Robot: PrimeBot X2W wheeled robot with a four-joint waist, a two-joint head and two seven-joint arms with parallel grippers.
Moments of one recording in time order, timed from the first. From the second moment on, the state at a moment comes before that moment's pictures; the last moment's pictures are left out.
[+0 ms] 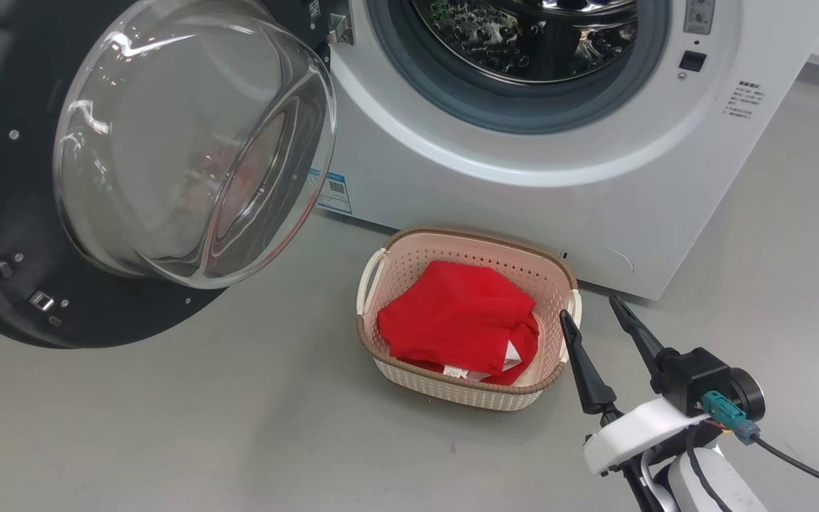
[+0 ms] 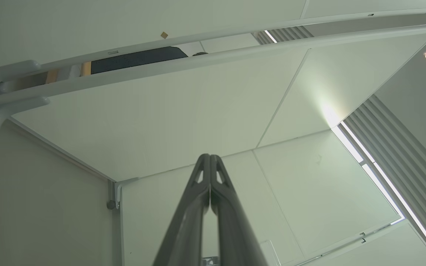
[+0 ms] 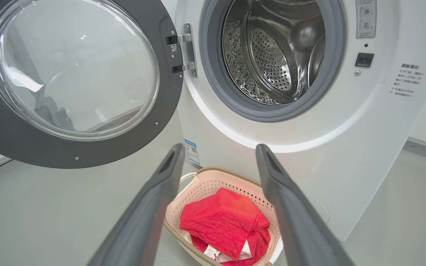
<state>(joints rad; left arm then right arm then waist) -0.14 0.32 0.54 -0.02 -1.79 0.04 -0.13 -0.09 -0.05 0.25 0.27 0.22 0.07 -0.26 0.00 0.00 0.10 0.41</state>
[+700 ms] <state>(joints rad) -0.28 0.51 0.39 0.26 -1.83 0.11 0.10 -0.15 -0.06 0.28 0.27 0.19 0.08 -0.26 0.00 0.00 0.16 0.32</state>
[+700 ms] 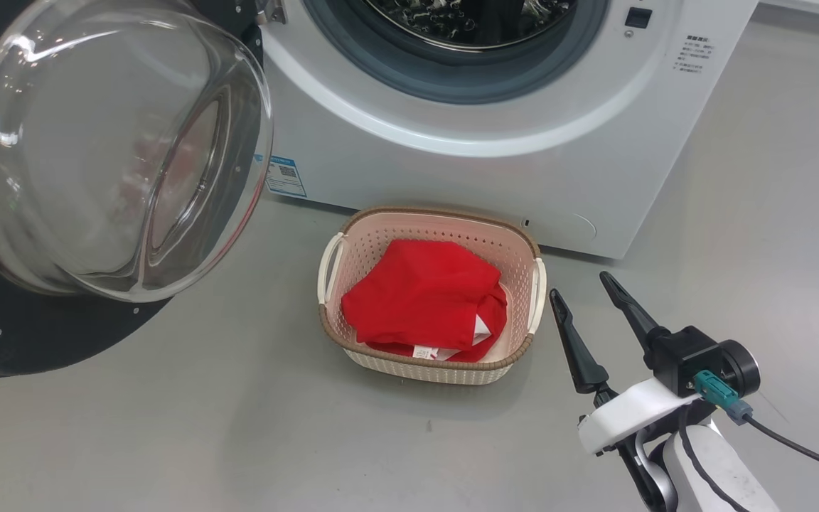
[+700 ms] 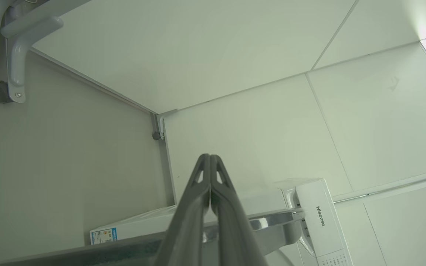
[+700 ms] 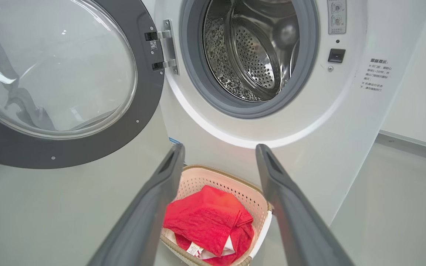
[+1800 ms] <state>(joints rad) -0.36 0.54 0.27 0.40 -1.86 0.00 0.35 -0.17 -0.08 0.25 0.27 0.19 0.08 -0.26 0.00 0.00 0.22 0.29</state>
